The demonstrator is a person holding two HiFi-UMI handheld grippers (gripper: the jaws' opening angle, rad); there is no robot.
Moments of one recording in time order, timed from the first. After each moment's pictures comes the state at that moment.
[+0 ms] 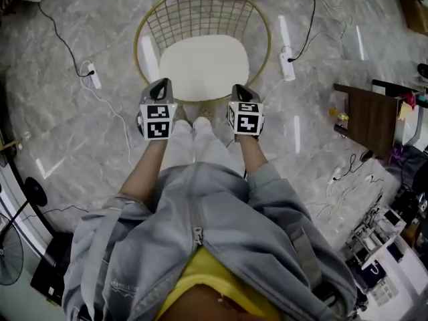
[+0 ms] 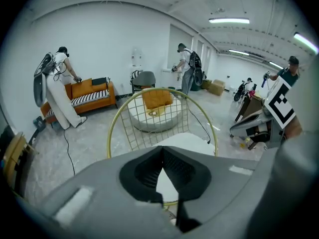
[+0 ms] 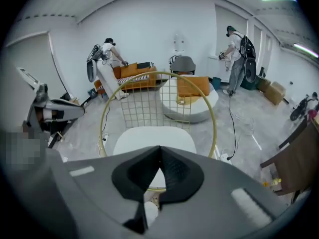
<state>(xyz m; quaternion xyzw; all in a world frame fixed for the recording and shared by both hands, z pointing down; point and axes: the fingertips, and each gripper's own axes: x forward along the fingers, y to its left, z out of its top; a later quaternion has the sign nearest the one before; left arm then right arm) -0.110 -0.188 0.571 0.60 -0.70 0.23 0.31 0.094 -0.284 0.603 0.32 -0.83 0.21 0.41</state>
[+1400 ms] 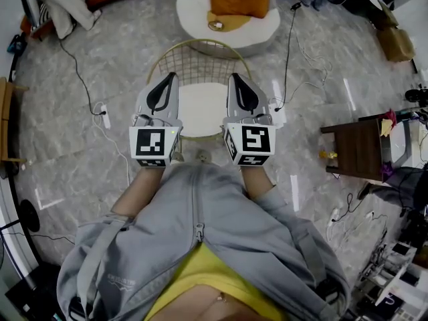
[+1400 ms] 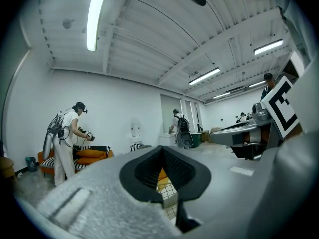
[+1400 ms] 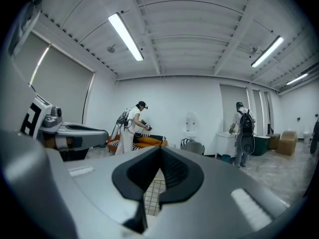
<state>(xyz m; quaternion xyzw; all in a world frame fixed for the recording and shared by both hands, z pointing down) -0.070 -0.198 0.223 0.65 -0.76 0.03 -0.01 0.044 -0.270 0.226 0.31 -0.95 -0.02 0.06</state>
